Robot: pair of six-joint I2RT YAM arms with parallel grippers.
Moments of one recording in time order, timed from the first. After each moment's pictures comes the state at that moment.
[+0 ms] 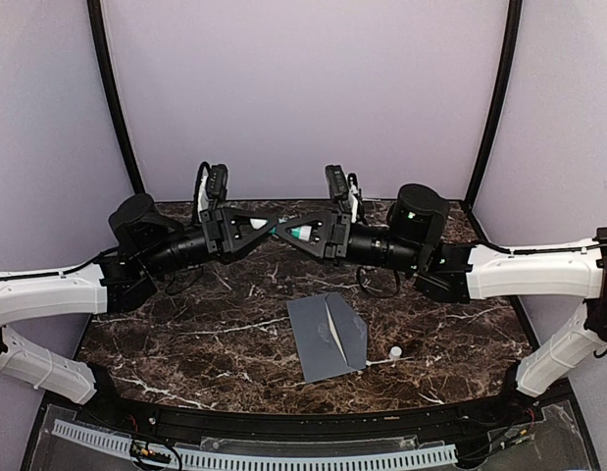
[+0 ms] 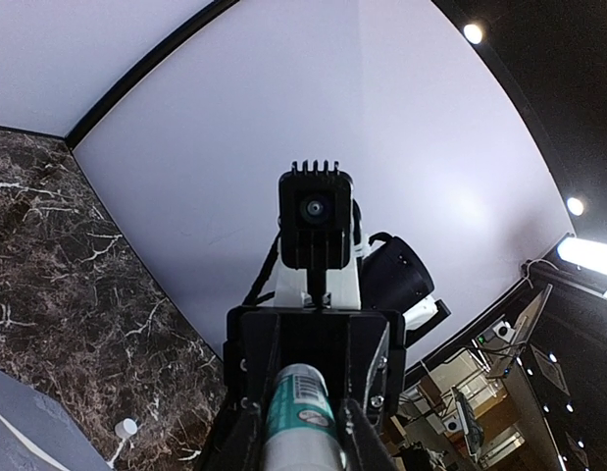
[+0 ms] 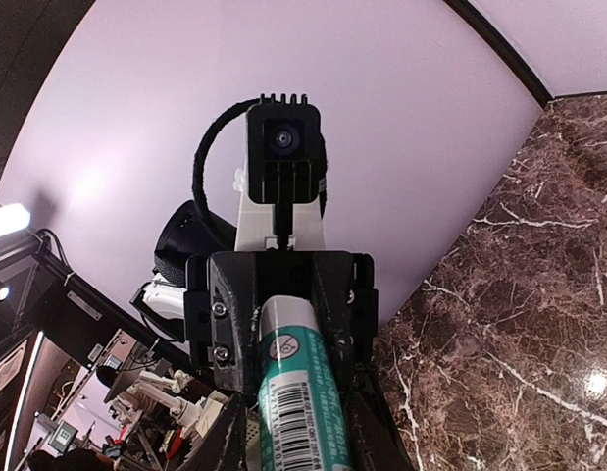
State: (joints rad) left arm -0.83 1.19 0.76 0.60 0.46 -1.01; right arm 1.03 1.46 1.00 0.55 -0.39 0.93
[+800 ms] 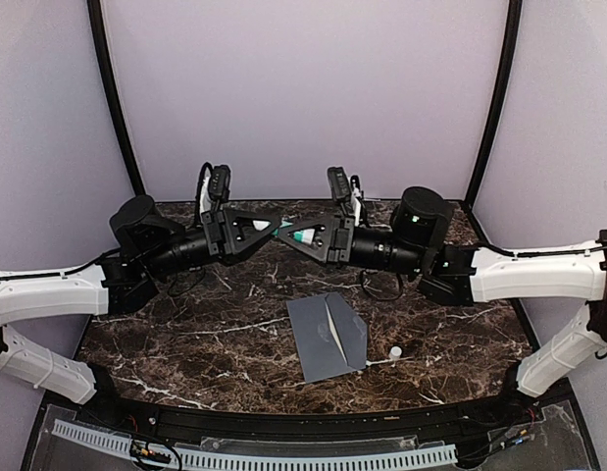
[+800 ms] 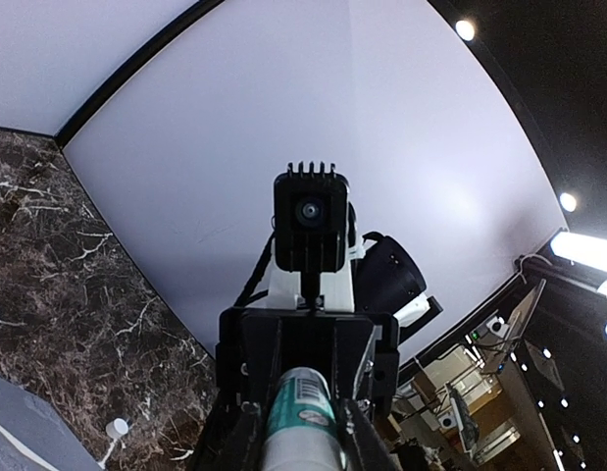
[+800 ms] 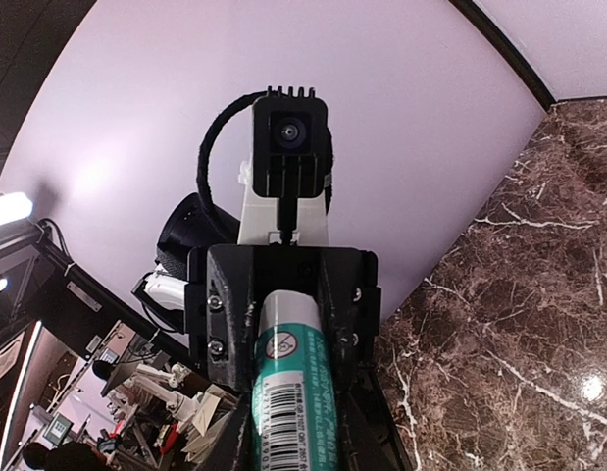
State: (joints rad) left arm -0.85 1.20 0.76 0.63 0.47 -1.02; right arm 1.03 1.44 0.98 0.56 -0.39 0.91
